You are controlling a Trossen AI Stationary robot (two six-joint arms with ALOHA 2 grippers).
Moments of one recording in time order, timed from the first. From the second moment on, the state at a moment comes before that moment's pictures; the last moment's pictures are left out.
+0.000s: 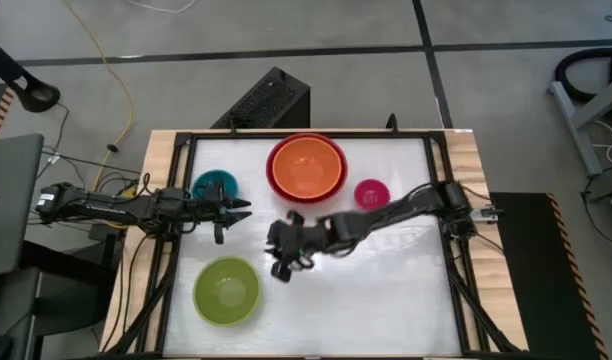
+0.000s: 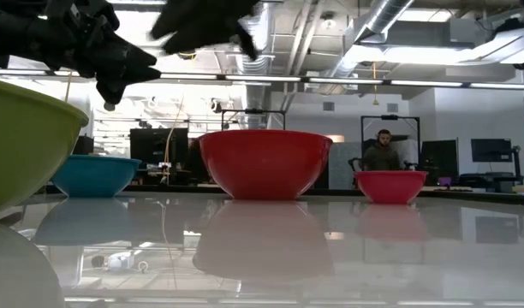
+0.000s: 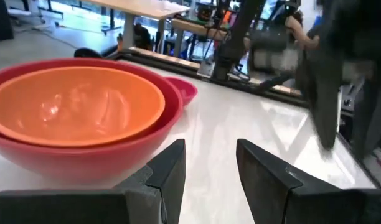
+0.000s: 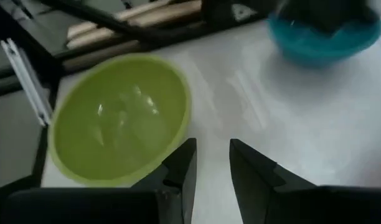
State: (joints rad) left arm -0.03 0.54 0.20 0.30 -0.18 -0.25; right arm 0.24 2.00 1.72 -0.32 0.24 0.42
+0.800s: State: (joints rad) left arm -0.03 0.56 0.20 0.27 -0.14 -0.30; right arm 0.21 2.41 2.02 -0.25 0.10 0.46
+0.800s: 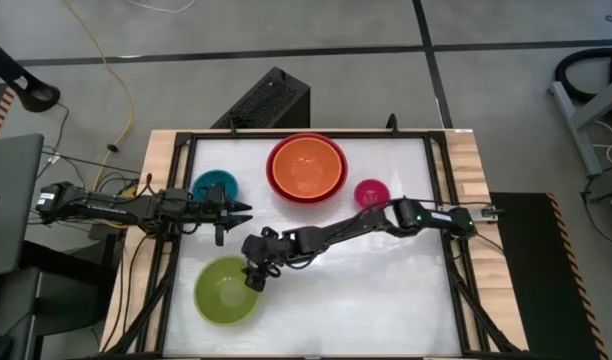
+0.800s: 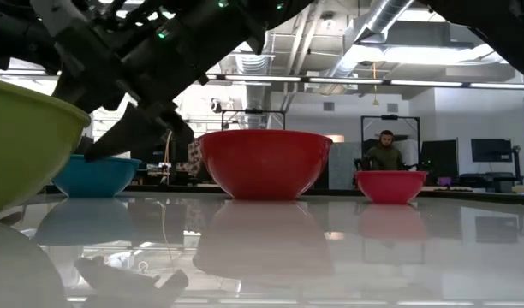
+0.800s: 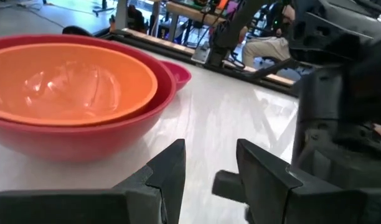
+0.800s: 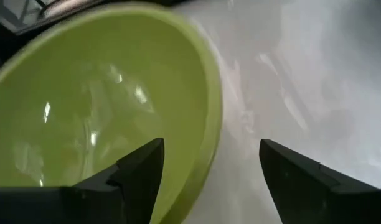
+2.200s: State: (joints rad) left arm -0.03 0.56 0.20 0.25 -0.14 -0.30; right arm 0.13 1.88 1.98 -1.00 0.25 0.31
